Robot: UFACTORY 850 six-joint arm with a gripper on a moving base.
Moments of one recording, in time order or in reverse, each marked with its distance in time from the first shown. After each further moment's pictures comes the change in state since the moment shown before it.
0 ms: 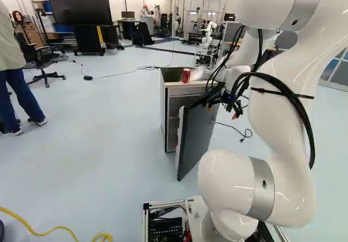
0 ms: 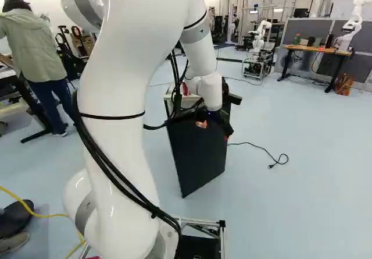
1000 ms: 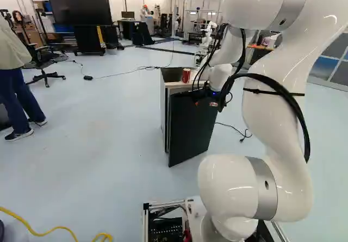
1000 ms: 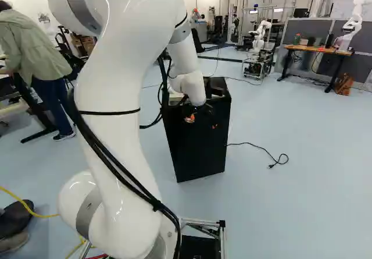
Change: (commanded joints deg) arm 9.6 -0.9 -1.3 0.0 7.0 0.0
